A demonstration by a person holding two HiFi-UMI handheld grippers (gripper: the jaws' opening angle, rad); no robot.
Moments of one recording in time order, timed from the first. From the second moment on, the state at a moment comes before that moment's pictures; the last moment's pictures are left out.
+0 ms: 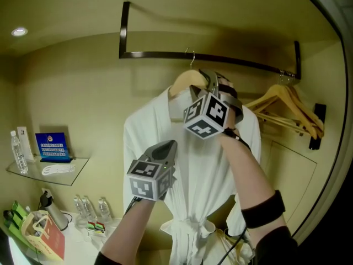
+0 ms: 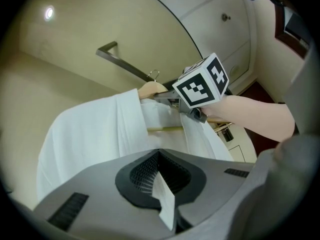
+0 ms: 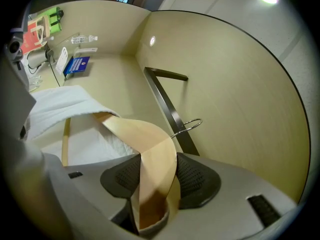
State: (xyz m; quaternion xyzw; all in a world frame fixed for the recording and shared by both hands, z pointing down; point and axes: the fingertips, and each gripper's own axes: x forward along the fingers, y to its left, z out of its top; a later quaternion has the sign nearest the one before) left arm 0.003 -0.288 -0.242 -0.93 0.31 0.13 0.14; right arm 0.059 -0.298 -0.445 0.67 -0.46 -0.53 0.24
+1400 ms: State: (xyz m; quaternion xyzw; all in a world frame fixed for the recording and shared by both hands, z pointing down) left arm -0.103 -0.221 0.013 -0.93 0.37 0.03 0.04; right arm -0.014 -0.302 -0.131 0.62 -0.59 -0.43 0.28
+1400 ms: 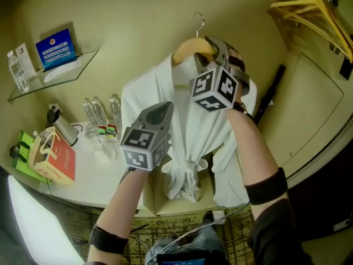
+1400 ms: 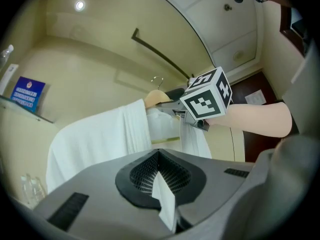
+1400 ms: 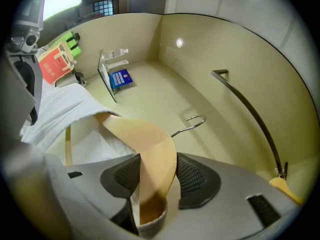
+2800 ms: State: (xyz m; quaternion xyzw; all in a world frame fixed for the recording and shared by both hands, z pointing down) left arm -0.091 -0.119 0.464 -0.87 0.48 -0.13 -0.08; right arm 0.021 -0.242 0.491 0.48 -0.74 -0.24 0.40
